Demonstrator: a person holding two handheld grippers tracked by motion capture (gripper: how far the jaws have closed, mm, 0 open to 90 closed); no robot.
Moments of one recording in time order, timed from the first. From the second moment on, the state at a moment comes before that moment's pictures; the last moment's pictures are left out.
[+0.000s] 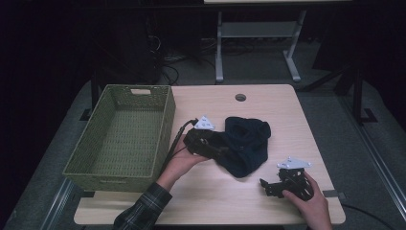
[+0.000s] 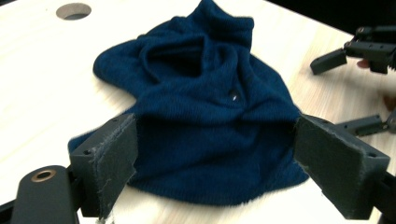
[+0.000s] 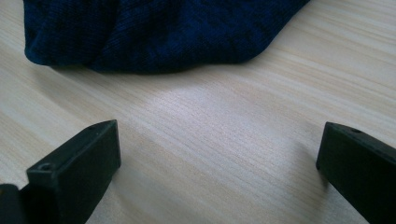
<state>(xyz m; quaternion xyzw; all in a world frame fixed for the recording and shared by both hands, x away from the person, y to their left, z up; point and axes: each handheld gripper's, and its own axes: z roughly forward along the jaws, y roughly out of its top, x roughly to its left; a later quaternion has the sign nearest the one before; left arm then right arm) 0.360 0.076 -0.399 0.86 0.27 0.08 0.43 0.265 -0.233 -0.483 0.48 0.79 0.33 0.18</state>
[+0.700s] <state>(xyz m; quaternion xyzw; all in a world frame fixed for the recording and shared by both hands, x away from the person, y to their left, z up) 0.320 0.115 -0.446 0.86 0.30 0.11 0.40 0.265 -0.233 -0.483 0.48 0.79 0.33 0.18</state>
